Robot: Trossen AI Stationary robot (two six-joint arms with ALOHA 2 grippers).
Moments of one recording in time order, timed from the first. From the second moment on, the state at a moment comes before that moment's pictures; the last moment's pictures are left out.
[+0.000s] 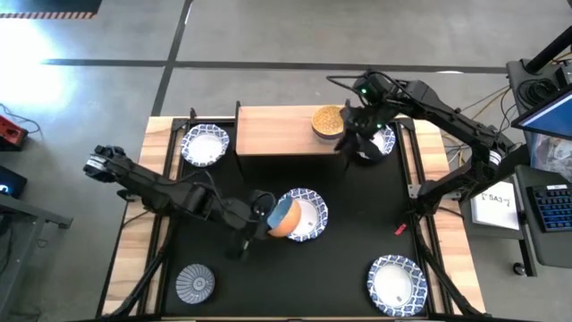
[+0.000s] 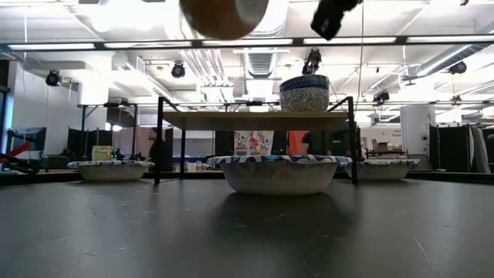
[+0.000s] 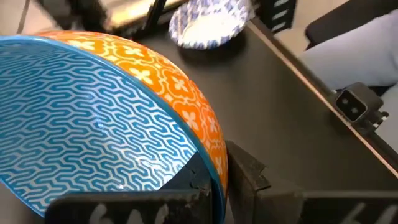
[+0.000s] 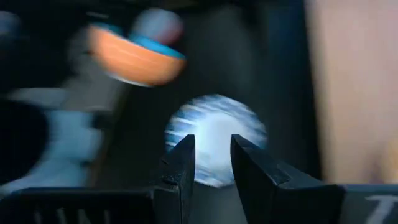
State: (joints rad) left arm -0.37 1.41 1.16 -0.34 -0.09 0.18; right arm -0.54 1.44 1.66 -1.18 -0.81 -0.37
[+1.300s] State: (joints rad) left arm -0.08 1.52 1.16 0.06 0.57 0.87; right arm -0.26 1.53 1.63 -0.93 -1.16 -0.80
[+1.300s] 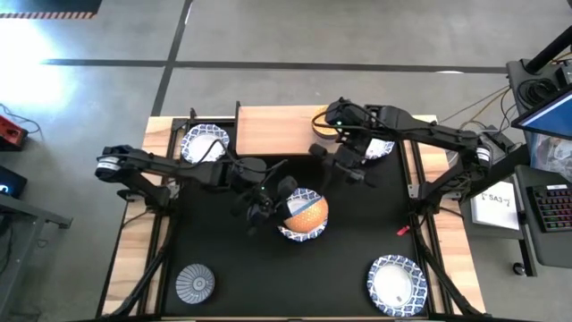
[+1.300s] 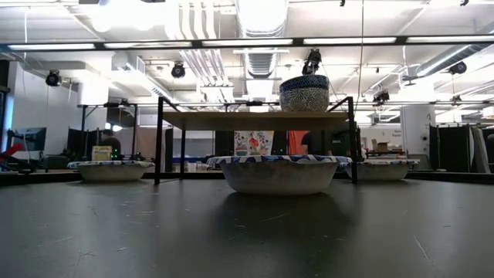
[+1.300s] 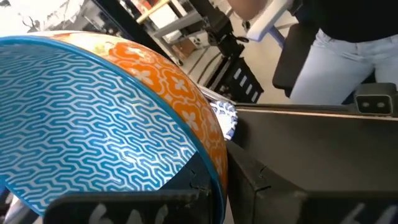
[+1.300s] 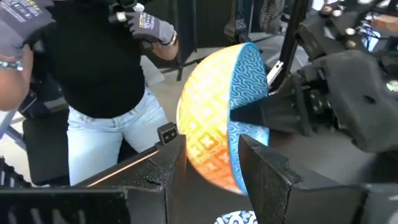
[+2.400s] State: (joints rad) left arm -0.04 1.53 1.16 0.10 0.59 0.95; right arm -0.21 1.66 1.63 -0.90 -1.39 -0.83
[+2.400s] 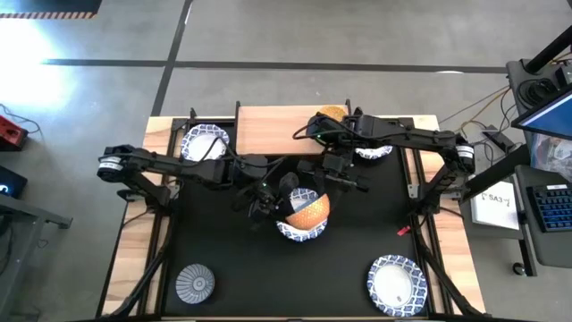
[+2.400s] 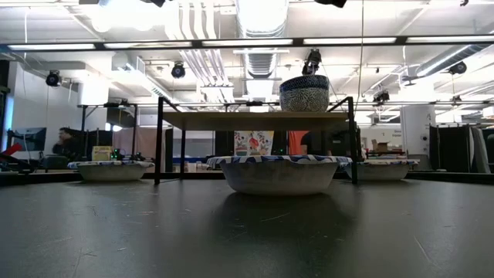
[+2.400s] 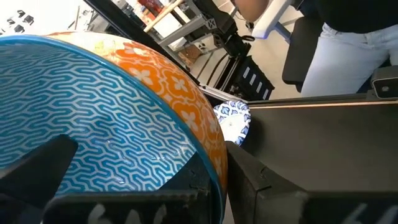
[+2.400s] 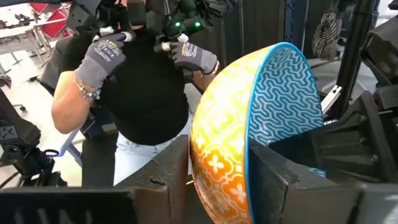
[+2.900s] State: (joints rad) left arm -0.04 1.53 1.16 0.11 0.58 0.95; right arm -0.17 1.65 1.63 -0.91 -1.41 -0.81
